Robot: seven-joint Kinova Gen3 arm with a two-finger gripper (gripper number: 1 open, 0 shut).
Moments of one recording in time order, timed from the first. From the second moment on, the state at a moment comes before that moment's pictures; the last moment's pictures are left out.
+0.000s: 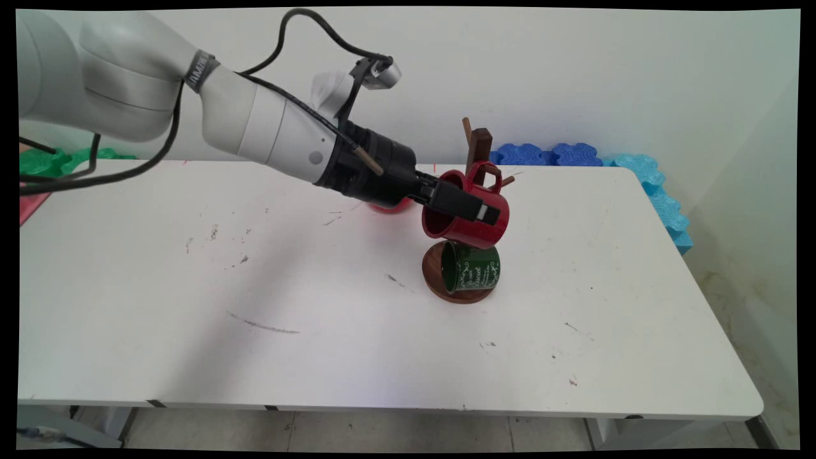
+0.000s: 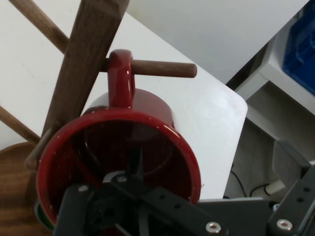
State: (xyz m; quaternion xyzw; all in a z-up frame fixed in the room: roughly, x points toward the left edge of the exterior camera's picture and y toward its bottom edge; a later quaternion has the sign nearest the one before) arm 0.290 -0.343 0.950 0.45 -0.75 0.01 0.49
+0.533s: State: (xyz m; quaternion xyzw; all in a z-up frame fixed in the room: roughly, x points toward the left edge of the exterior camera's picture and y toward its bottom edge) arm 0.290 -0.347 0.949 0.46 -0.75 0.01 0.48
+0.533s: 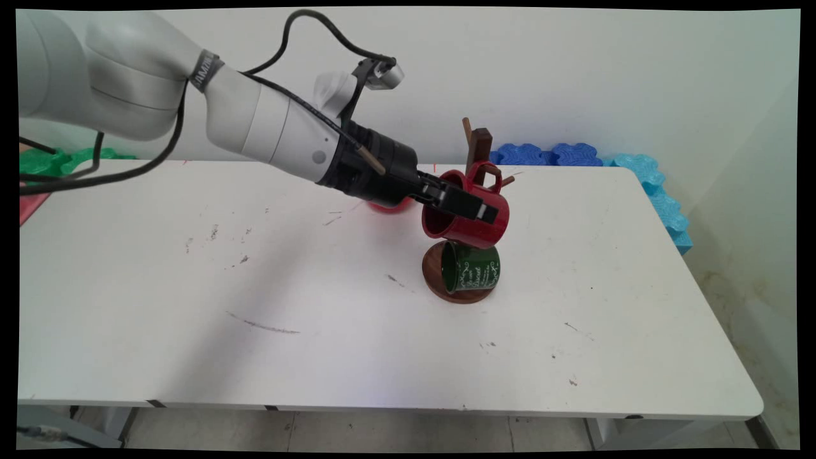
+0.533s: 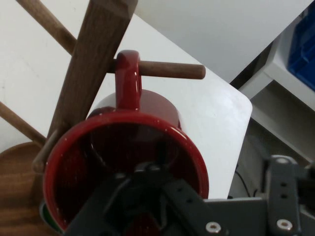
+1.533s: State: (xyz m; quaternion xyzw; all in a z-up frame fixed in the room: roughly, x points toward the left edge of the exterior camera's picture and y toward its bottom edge) arm 0.291 -0.354 0.949 0.45 -0.75 0.03 0.48
